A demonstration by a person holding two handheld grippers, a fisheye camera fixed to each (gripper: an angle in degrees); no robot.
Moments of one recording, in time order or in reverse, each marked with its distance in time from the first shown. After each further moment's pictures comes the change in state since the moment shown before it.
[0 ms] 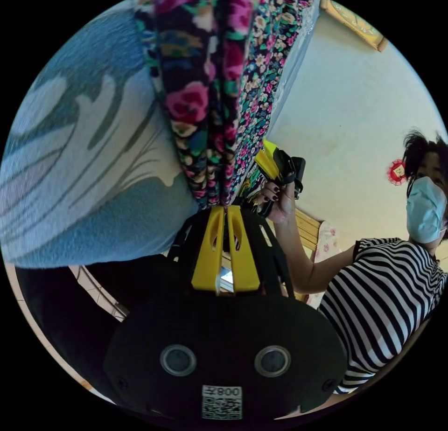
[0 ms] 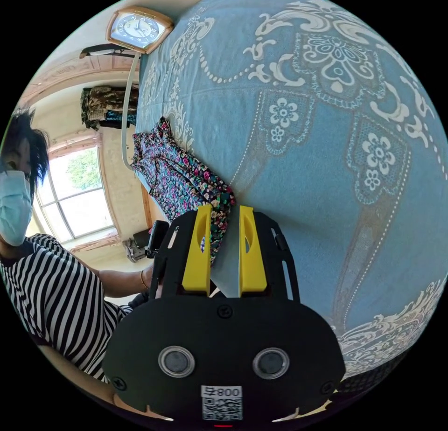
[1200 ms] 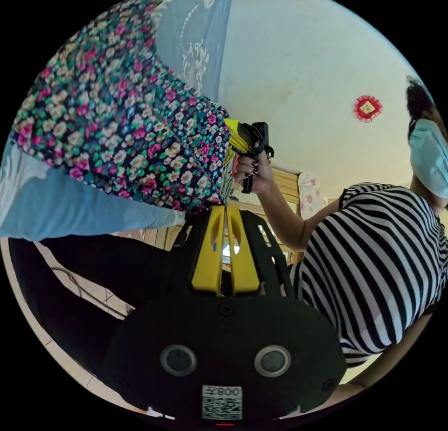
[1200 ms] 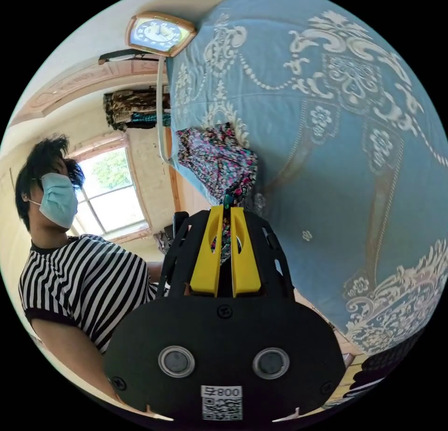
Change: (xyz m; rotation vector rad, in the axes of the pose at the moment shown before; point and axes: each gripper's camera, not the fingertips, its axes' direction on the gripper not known) left arm 0.094 0.155 -0.076 -0.143 0.116 0.287; right arm -0.085 -0.037 -0.030 -0.057 -0.200 0.001
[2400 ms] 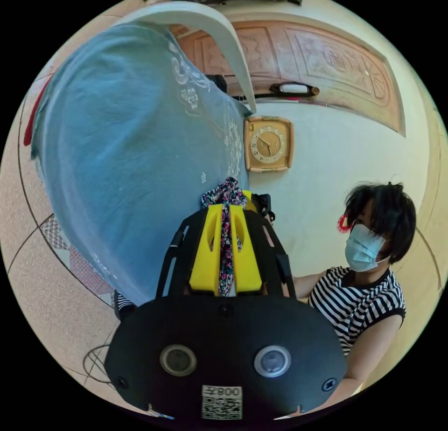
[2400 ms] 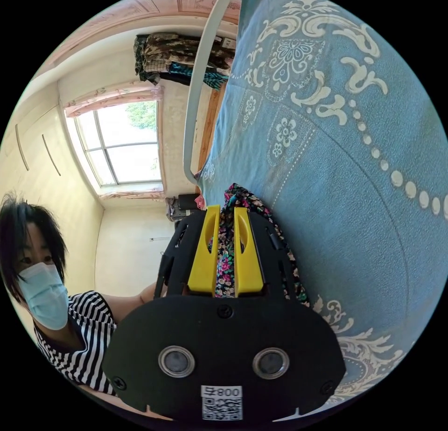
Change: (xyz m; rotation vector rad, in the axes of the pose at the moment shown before) left arm 0.088 0.093 -0.421 0.920 -0.226 0.041; right arm -0.170 -0.383 0.333 -0.225 -0.107 -0.348
